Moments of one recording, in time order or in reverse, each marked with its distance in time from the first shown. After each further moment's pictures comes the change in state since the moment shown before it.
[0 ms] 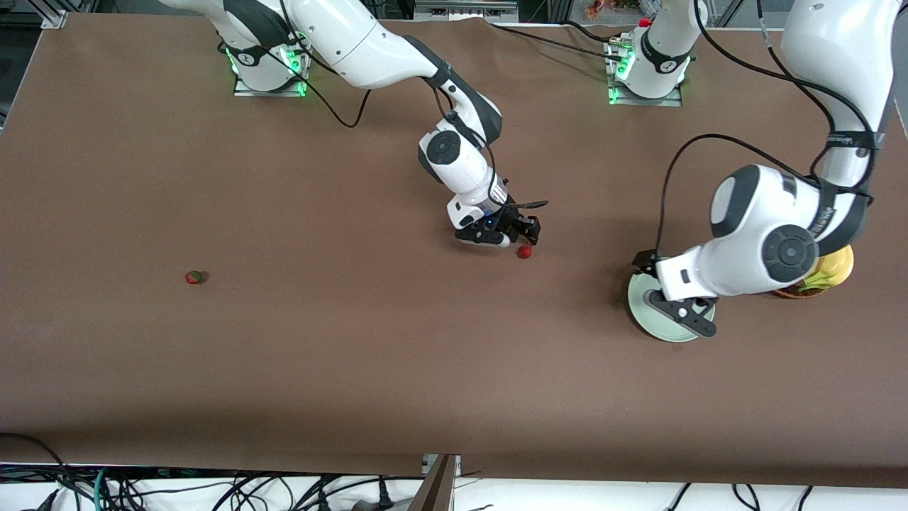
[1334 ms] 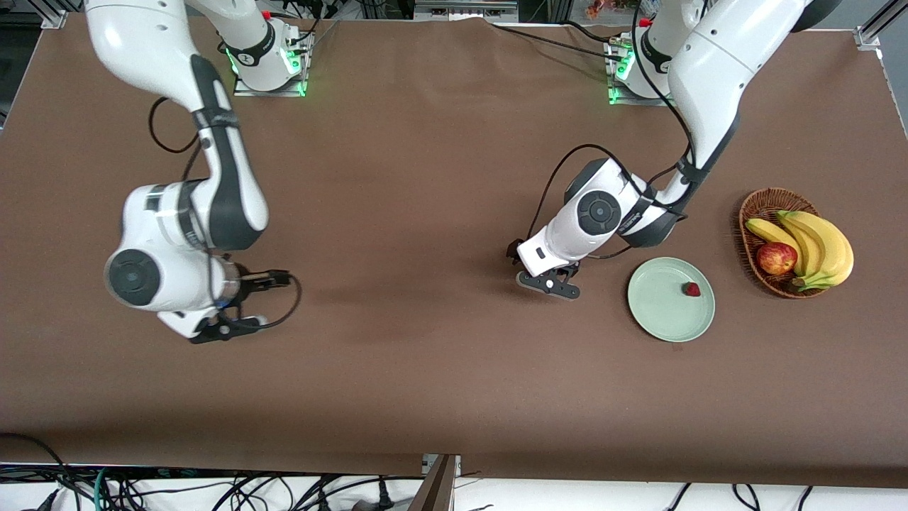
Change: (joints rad) left arm -0.250 0.165 -0.030 -0.189 0.103 0.486 -0.567; right arm -0.471 -0.306 -0.429 -0.006 -0.088 -1.117 -1.155
